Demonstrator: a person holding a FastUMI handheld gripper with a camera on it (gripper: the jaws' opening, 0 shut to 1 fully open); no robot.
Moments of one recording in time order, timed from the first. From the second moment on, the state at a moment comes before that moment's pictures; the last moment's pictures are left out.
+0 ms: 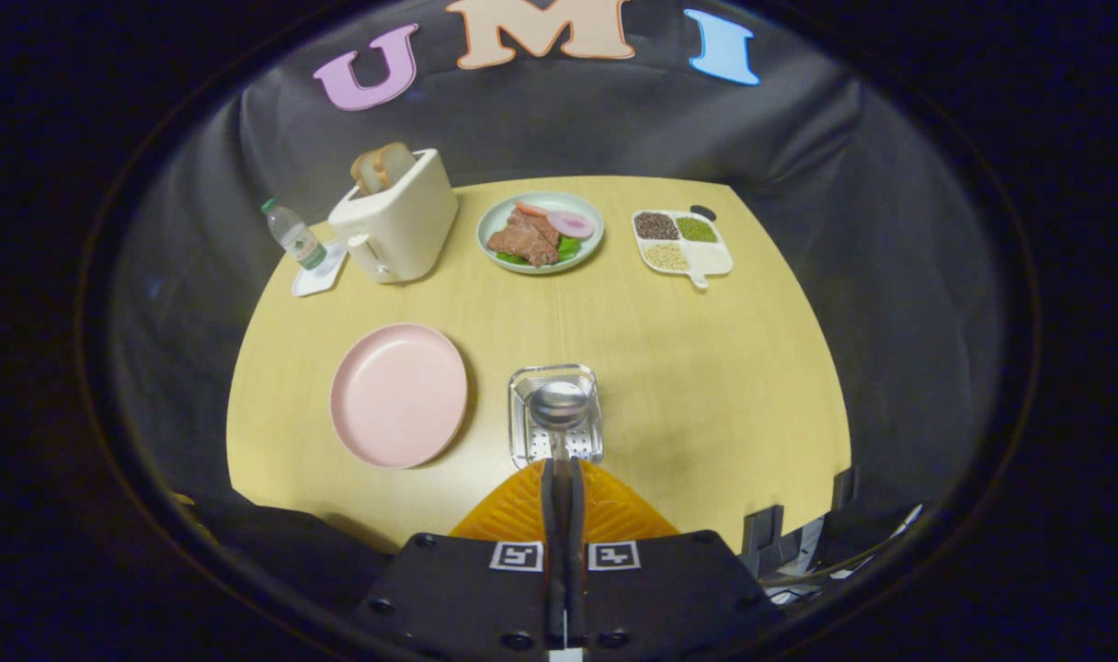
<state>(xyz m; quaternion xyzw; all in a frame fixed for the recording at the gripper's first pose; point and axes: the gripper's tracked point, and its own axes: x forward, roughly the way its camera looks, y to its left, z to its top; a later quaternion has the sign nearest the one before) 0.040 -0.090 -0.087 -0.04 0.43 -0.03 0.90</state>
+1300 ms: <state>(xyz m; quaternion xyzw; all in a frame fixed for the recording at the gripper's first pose) 0.093 -0.060 -0.020 0.06 0.23 -0.01 0.97</state>
